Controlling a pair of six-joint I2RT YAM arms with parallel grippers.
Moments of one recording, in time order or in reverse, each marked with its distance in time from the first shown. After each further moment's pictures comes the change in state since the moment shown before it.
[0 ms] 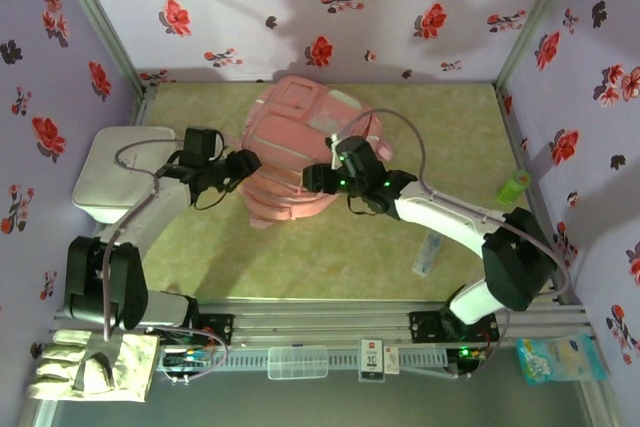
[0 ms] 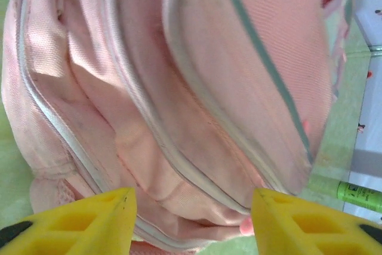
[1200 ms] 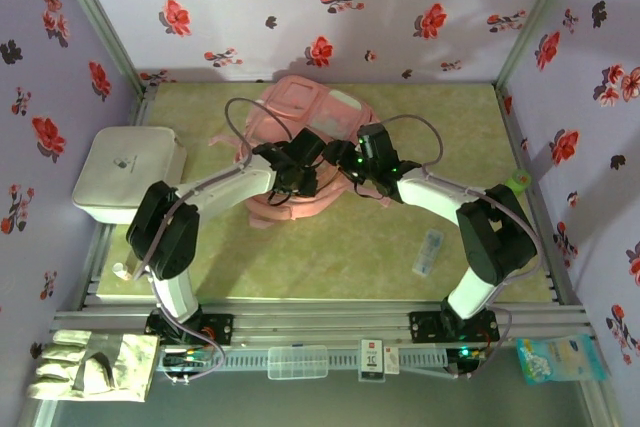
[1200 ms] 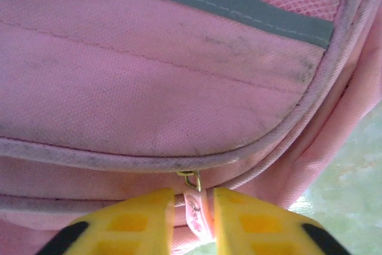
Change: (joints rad) left arm -0.510 0.434 0.446 -0.364 -0.515 0.258; right arm -0.187 0.161 -0.022 0.199 -0.127 0.450
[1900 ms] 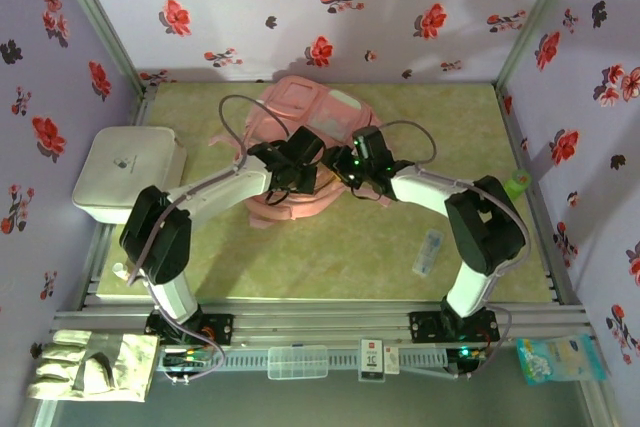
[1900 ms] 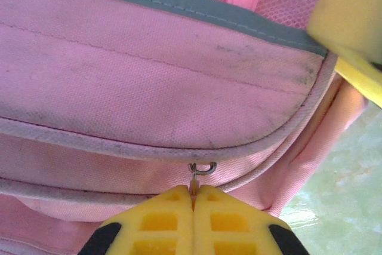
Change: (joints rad) left arm -0.002 -0.051 -0.008 0.008 -0.039 0.001; right arm -0.001 0.087 0.033 -0.018 -0.048 0.072
